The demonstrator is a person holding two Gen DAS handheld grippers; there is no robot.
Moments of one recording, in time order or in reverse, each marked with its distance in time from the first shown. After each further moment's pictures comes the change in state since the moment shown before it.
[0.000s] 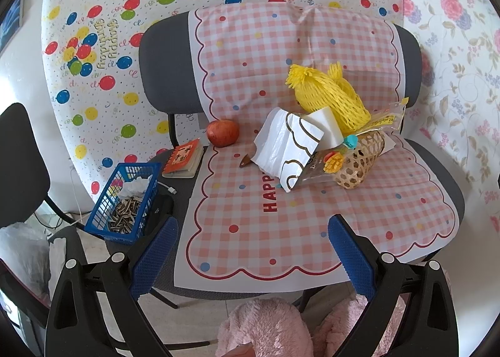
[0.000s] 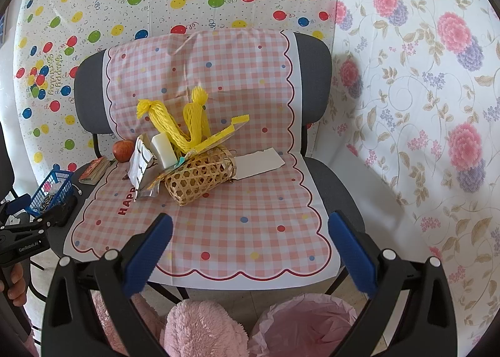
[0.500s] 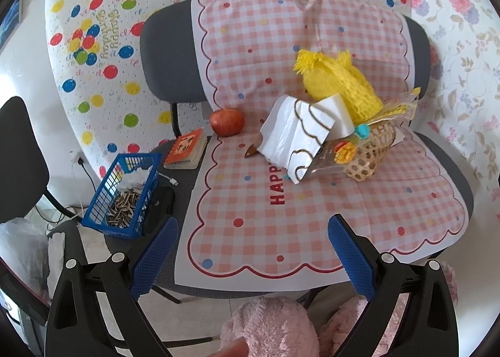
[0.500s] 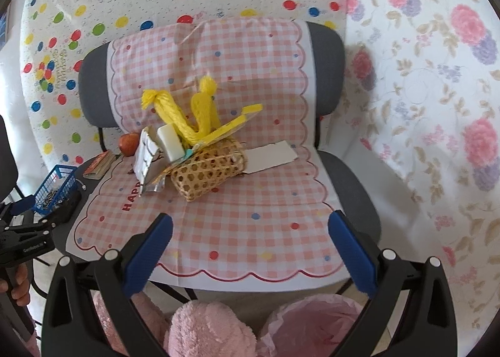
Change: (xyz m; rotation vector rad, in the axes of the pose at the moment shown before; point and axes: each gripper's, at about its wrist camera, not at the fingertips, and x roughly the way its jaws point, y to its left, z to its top) left arm 0.022 0.002 -0.002 -0.007 0.045 0.027; right arm 0.028 0.009 -0.006 -0.022 0.055 0.058
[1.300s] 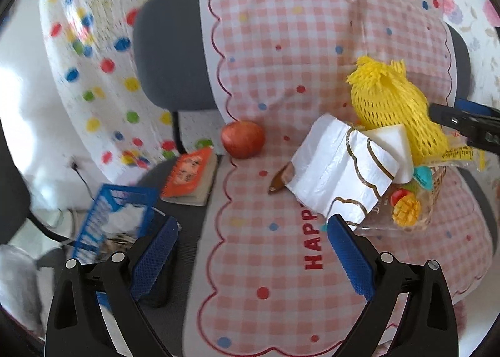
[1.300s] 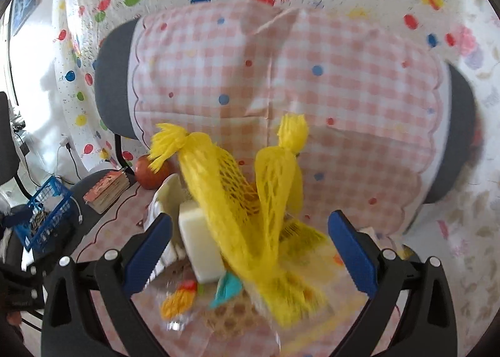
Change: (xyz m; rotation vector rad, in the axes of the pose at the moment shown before) left arm 0.094 0.036 0.063 -0.040 0.036 0.010; right arm 0.193 0.055 0.145 -0.204 0.013 0.229
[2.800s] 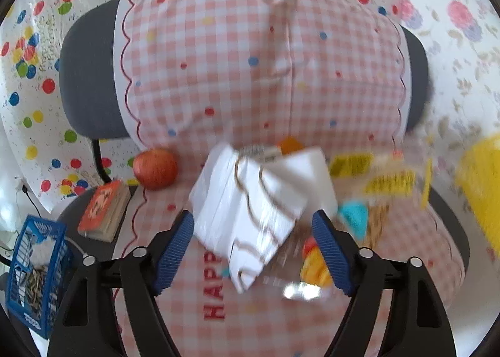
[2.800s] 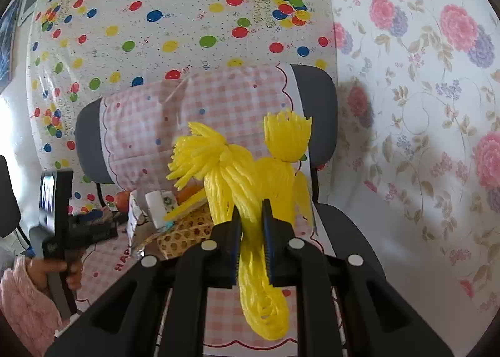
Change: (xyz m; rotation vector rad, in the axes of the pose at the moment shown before) left arm 0.024 -0.091 0.024 0.036 -0.117 -0.190; right arm -0.186 -0.057 -0.127 0.236 -0.261 -0.217
